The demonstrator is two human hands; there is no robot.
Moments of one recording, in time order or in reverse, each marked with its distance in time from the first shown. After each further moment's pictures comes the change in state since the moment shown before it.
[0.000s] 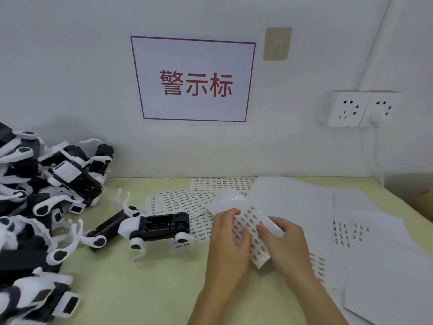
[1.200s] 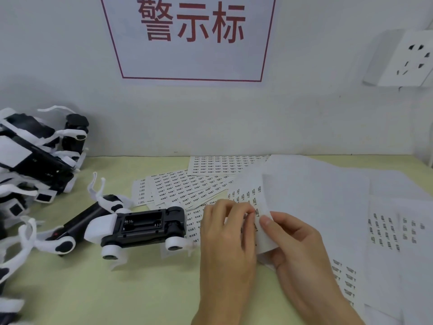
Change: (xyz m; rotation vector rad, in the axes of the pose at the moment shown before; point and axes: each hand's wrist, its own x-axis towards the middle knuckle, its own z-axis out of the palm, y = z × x) left_hand 0.012 -0.011 -0.001 0.130 0.178 0.185; right_hand 0.007 0.014 0.026 0.616 -0.238 0.118
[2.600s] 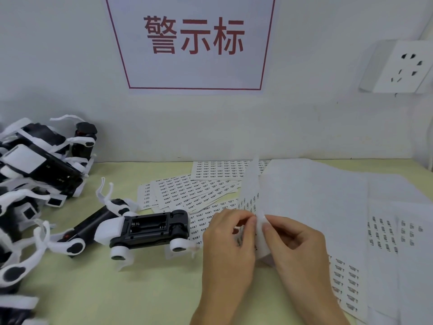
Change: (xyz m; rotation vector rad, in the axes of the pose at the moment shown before) left_hand 0.004 0.004 -0.008 -0.160 -0.079 -0.167; right_hand -0.007 -0.003 0.005 -0.427 0.127 -0.265
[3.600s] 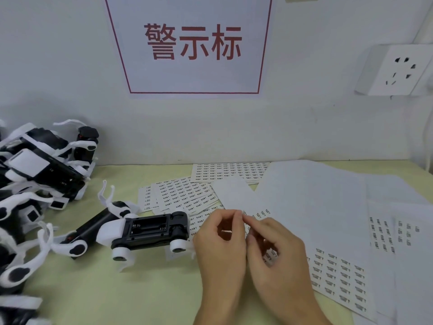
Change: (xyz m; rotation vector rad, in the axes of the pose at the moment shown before) left_hand 0.002 0.001 0.005 -0.263 0.168 -0.268; right_hand -0.010 0.004 0.015 -0.196 -0.078 -0.344
